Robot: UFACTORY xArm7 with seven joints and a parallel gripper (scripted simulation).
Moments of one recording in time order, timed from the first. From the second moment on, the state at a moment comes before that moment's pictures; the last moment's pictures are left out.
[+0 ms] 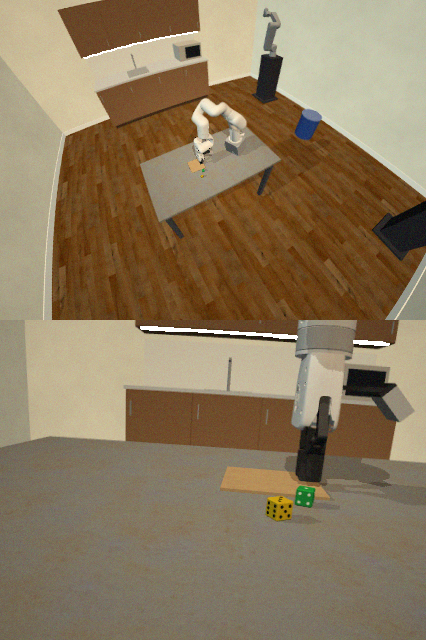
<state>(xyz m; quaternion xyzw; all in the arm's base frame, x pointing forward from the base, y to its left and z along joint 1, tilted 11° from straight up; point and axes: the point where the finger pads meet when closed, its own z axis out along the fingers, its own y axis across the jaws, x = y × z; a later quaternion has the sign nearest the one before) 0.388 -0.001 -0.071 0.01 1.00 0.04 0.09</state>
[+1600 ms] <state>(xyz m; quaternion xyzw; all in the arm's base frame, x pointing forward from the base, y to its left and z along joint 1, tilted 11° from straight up) 0.389 0.000 -0.075 0.01 1.00 0.04 0.09</state>
